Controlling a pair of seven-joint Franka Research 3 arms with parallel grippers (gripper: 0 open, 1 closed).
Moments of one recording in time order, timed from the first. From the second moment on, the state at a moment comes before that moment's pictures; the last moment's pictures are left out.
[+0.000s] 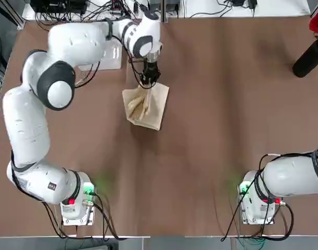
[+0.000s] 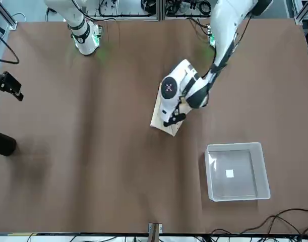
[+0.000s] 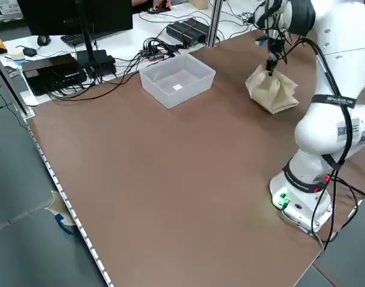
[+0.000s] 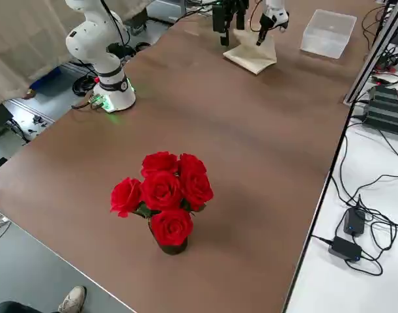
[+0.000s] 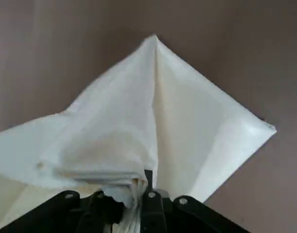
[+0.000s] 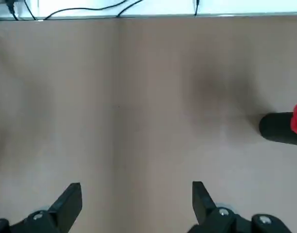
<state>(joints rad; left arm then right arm) -0.38 0.67 -0.47 -1.58 0.22 1.94 -1.16 0.05 -0.02 -0.08 -1.56 -0.01 1.69 -0.01</state>
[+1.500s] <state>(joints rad) -0.42 0.79 -0.58 -1.53 0.24 2.11 -1.16 0.05 -0.03 -0.08 -1.56 -0.01 1.69 -0.04</state>
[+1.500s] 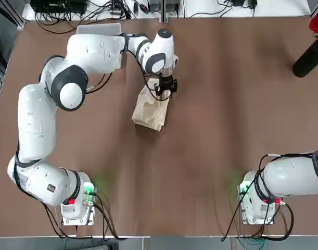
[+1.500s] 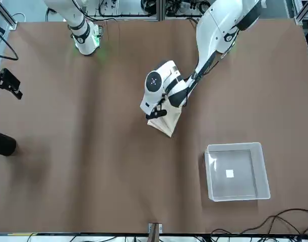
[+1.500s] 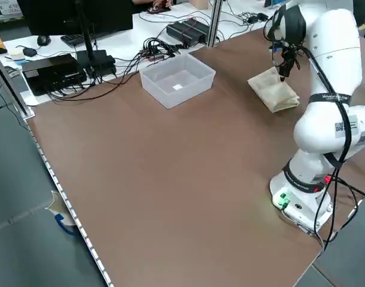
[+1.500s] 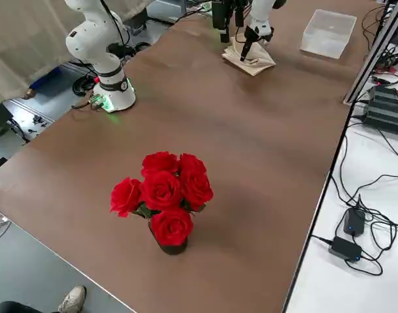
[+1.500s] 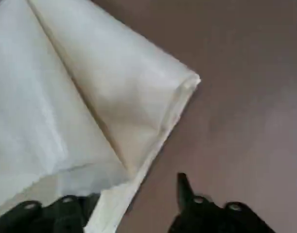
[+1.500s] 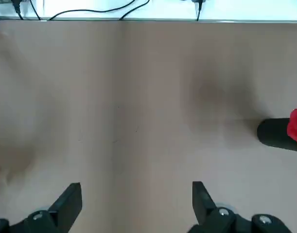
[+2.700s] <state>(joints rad) -0.30 0.61 -0.47 -1.47 0.04 1.93 -0.79 0.05 -0.03 -0.08 -1.56 0.00 1.69 0.08</state>
